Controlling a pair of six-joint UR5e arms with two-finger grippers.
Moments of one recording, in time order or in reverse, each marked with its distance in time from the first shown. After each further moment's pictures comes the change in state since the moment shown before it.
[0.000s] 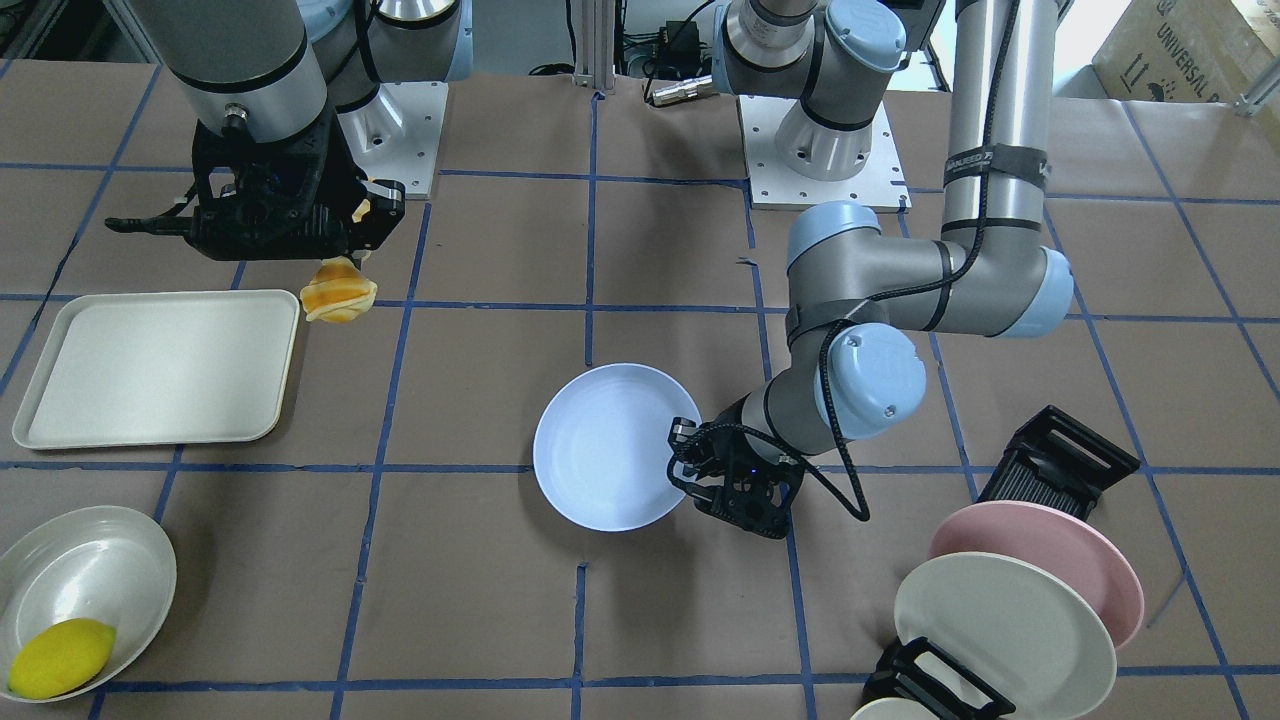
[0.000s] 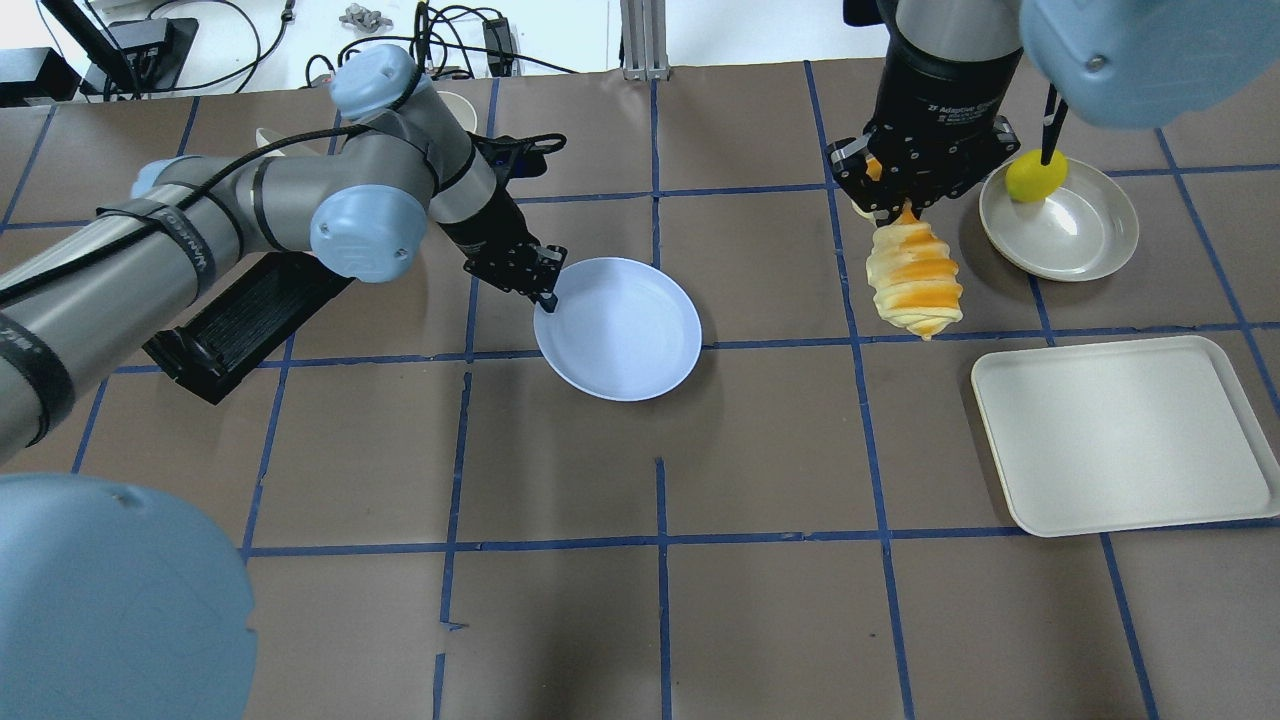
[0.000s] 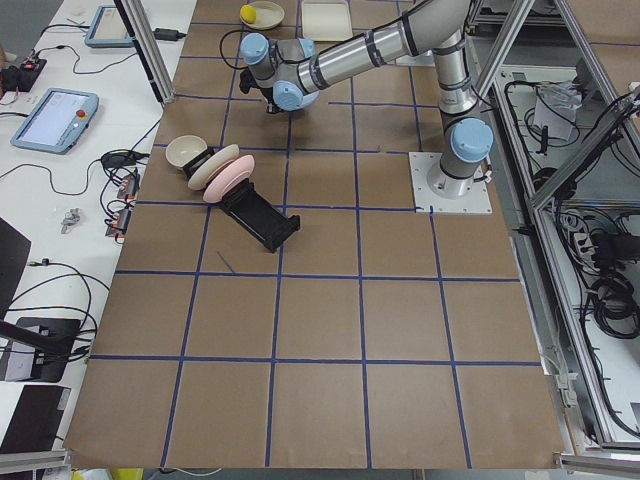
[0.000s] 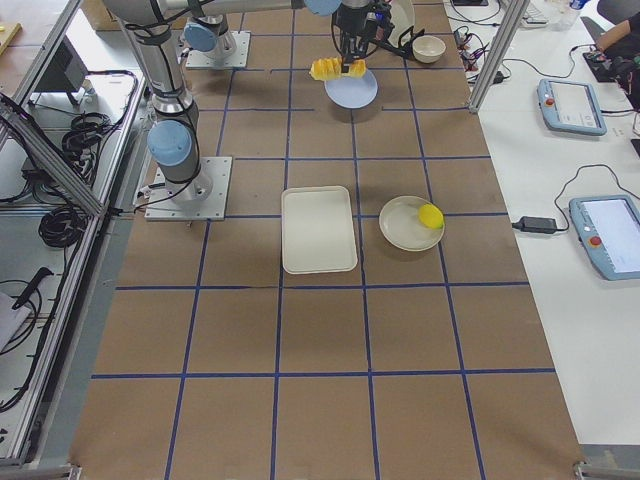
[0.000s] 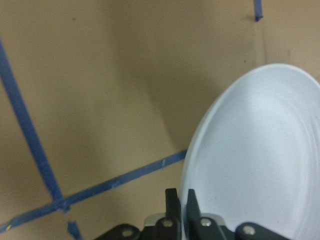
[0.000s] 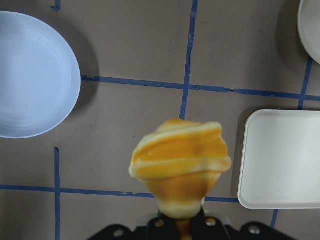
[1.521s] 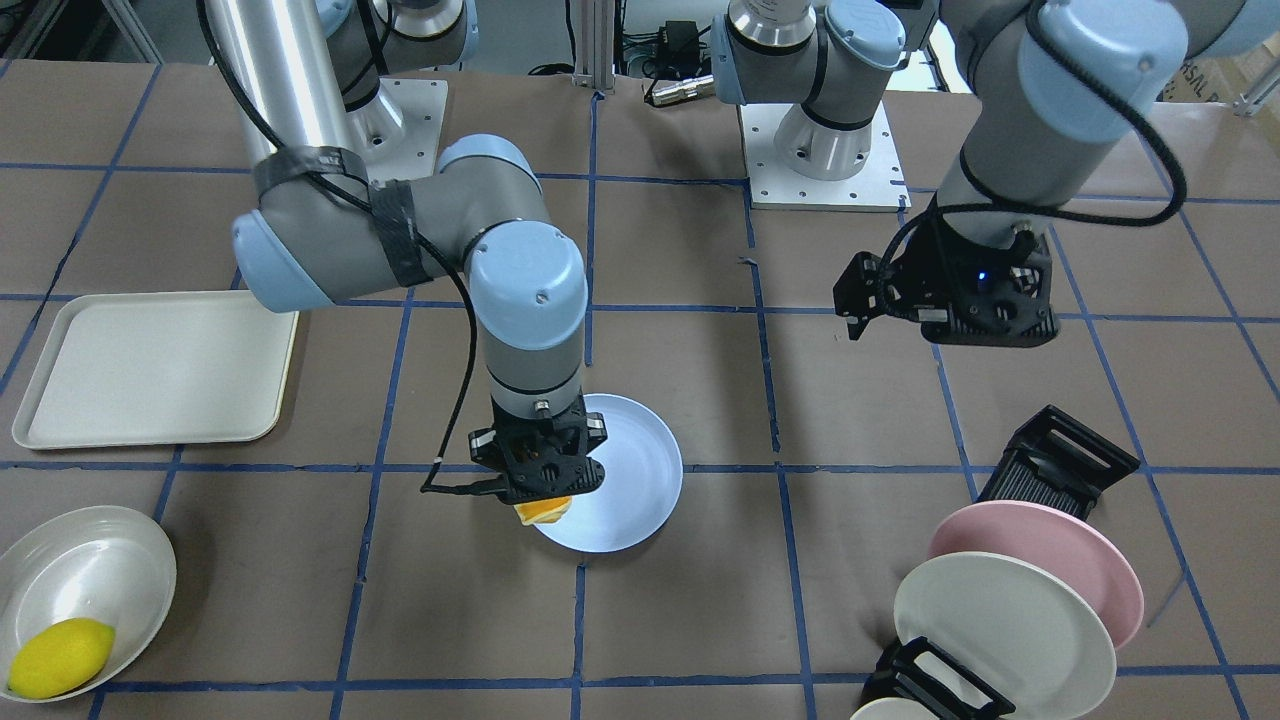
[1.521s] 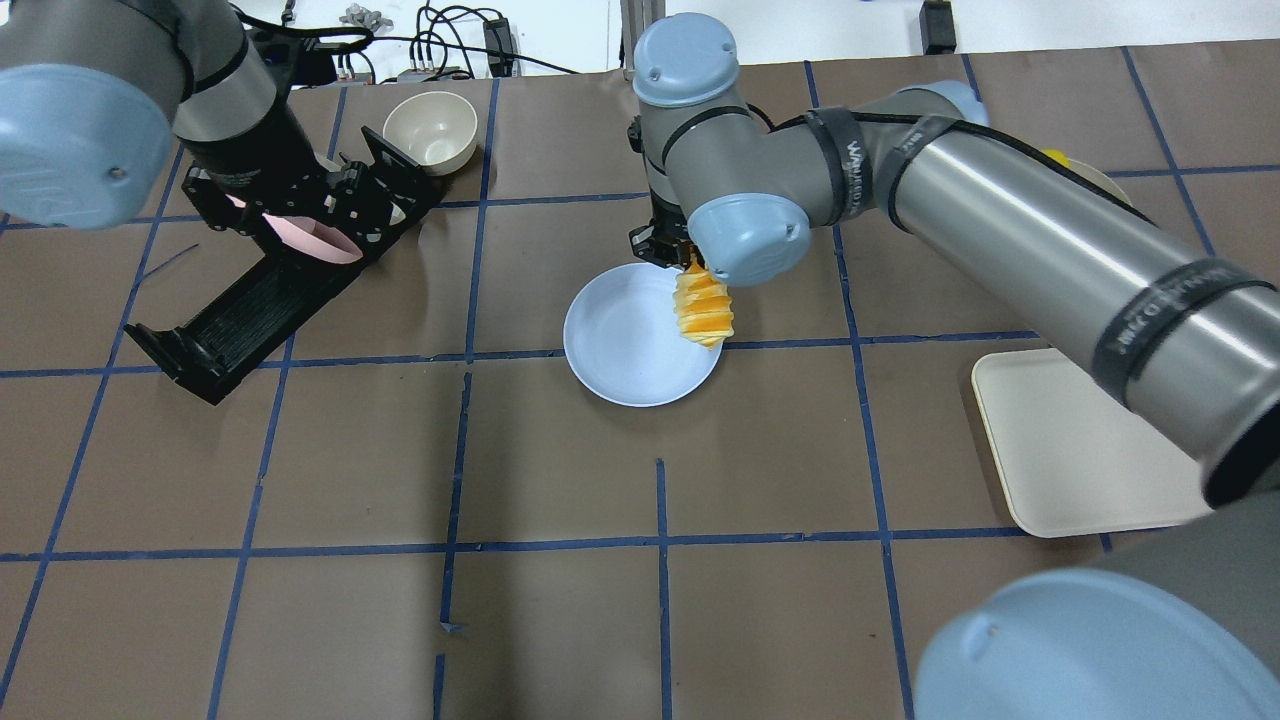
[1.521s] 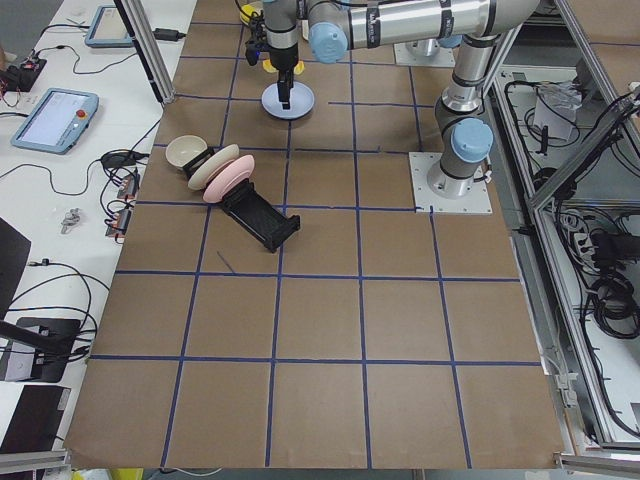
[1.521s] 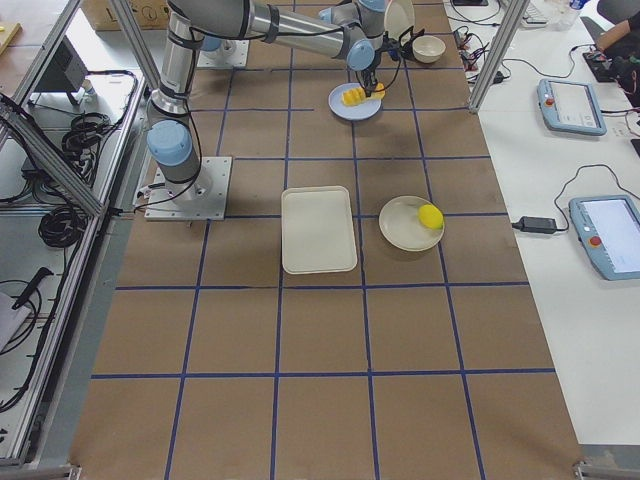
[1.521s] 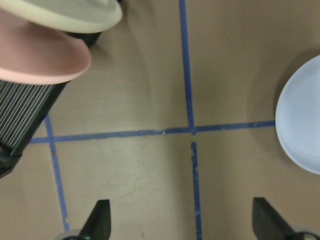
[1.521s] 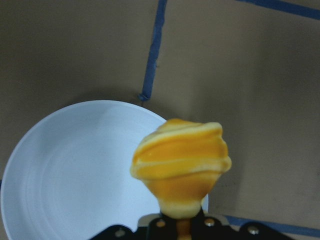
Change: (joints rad) left arm 0.145 0.418 0.050 -0.389 0.359 -0.108; right arm 0.242 0.443 0.013 -0.587 -0.022 0.139
